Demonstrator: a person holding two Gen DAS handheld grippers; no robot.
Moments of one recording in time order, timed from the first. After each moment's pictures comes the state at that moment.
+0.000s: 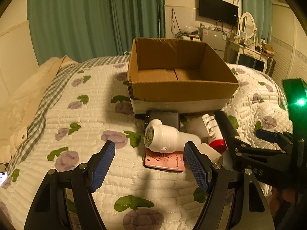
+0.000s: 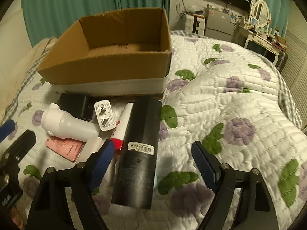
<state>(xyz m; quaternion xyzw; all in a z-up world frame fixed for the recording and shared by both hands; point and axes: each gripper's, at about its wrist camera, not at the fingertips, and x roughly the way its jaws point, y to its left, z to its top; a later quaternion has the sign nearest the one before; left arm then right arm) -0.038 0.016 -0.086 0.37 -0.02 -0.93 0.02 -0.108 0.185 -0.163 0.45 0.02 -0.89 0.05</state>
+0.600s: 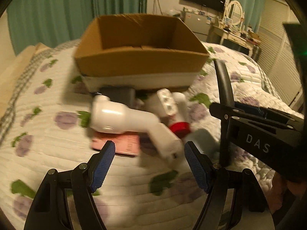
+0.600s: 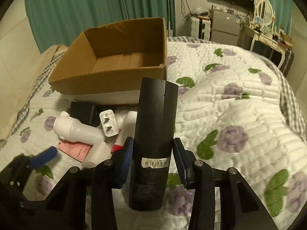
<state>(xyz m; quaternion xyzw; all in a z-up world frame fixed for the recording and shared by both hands) -0.052 0.066 -0.114 0.44 0.00 -0.90 -0.06 -0.099 0.203 -0.138 0.43 -0.01 -0.90 0.08</state>
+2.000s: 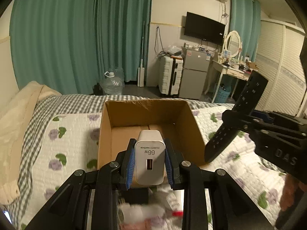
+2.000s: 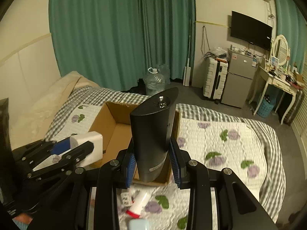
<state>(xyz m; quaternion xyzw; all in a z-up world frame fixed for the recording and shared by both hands) -0.148 0.034 0.017 0.32 0.01 -0.94 -0.05 -0.180 0.187 0.016 0.33 0.04 -0.93 0.15</state>
